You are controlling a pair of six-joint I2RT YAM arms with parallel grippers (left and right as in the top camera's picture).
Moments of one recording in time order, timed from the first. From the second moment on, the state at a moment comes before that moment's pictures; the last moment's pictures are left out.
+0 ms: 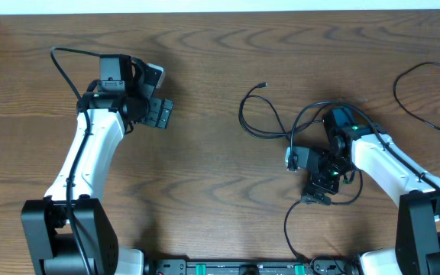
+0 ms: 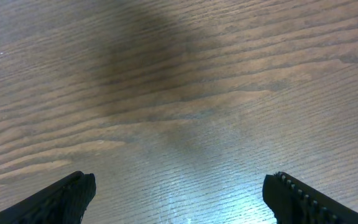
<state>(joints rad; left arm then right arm) 0.01 1.62 1.19 -0.65 0.17 0.32 0.20 1.62 0.86 -0.87 -0.33 -1.06</state>
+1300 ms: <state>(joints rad) 0.01 1.62 1.19 -0.66 0.17 0.32 0.24 1.53 0.67 -0.58 -0.24 -1.06</state>
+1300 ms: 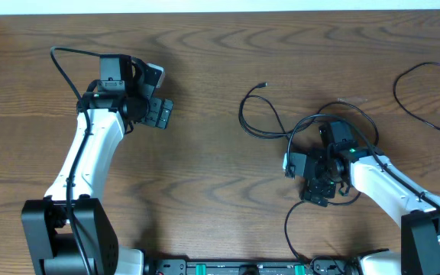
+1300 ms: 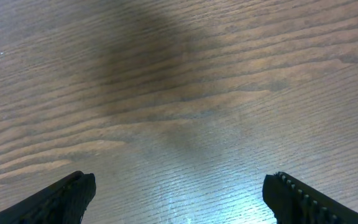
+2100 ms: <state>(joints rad) 0.01 1.62 1.19 -0.66 0.17 0.32 0.24 1.48 0.65 -0.70 -0.35 -1.09</state>
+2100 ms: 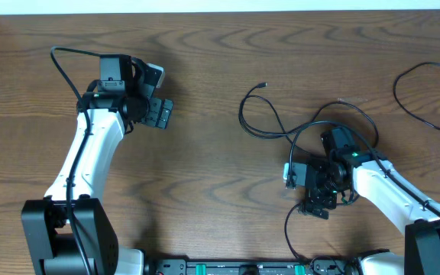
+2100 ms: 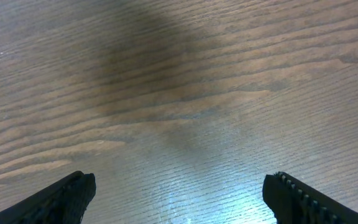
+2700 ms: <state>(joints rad) 0.01 1.62 1.19 -0.65 0.17 0.32 0.24 1.49 0.61 -0.56 -0.33 -1.09</state>
